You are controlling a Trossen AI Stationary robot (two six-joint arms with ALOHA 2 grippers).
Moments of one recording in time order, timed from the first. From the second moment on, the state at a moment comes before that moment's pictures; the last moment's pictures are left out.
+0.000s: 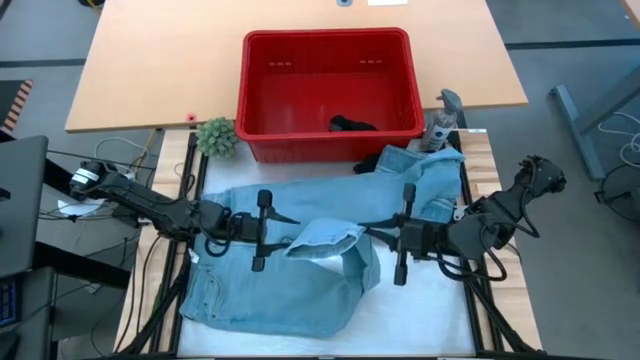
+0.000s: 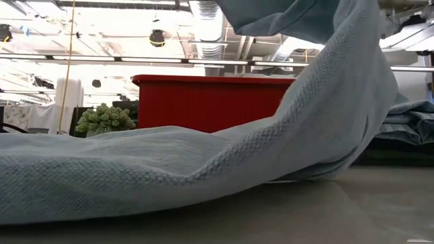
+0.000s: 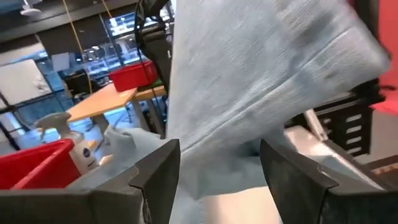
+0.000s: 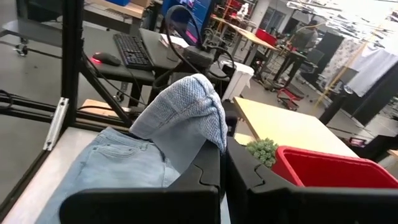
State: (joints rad) left arm -0.30 1.13 0.66 0.55 -0.25 0.28; right arm 0.62 1.35 1.56 -0.38 0.81 -0.19
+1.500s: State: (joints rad) left arm -0.30 1.13 0.66 0.60 -0.35 0.52; right arm 0.47 1.36 1.56 -0.30 0.70 -0.19
